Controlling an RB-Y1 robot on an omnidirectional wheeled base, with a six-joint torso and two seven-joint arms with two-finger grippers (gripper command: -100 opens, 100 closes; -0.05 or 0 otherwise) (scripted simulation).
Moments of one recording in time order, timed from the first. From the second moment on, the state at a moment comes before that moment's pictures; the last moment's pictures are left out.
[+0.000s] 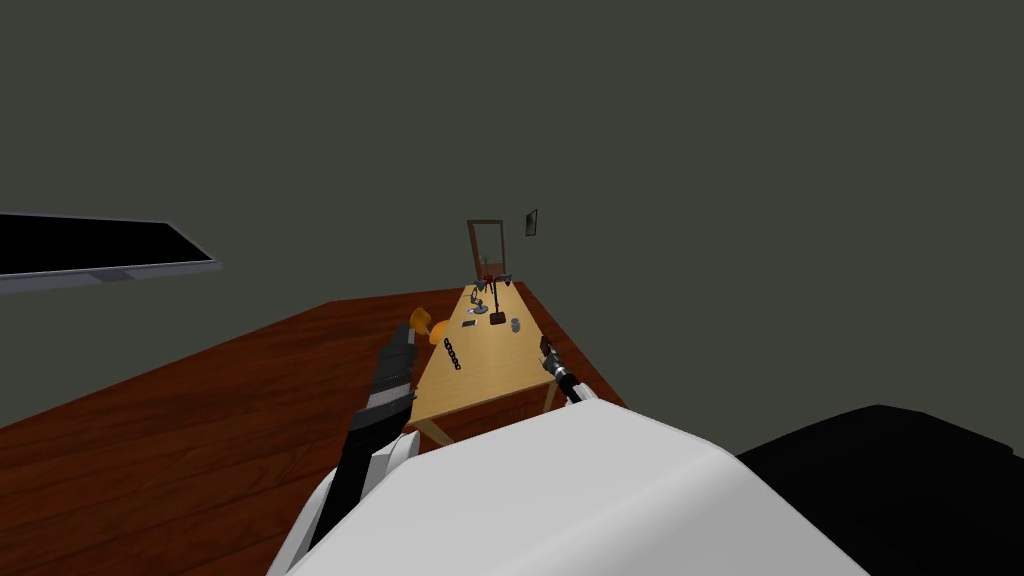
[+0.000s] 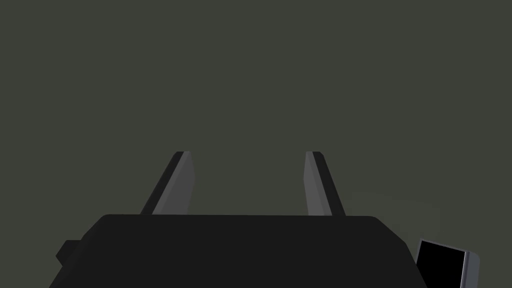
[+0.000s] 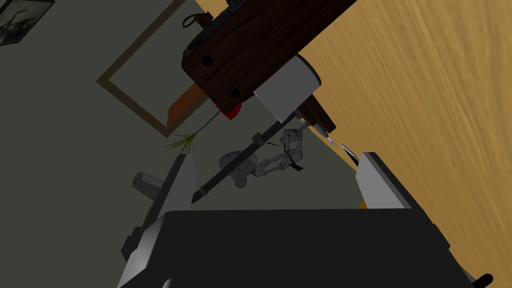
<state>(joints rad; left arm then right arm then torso) 0.52 0.04 0.01 -2.23 -0.08 -0.41 -0.16 0.05 0.04 -0.36 -1.01 0.99 -0.52 1.69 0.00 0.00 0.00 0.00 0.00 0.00</state>
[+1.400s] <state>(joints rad) 0.52 0.04 0.01 -2.23 -0.08 -0.41 -0.16 0.40 0.02 -0.33 -1.25 1.03 -0.75 1.61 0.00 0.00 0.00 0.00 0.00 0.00</state>
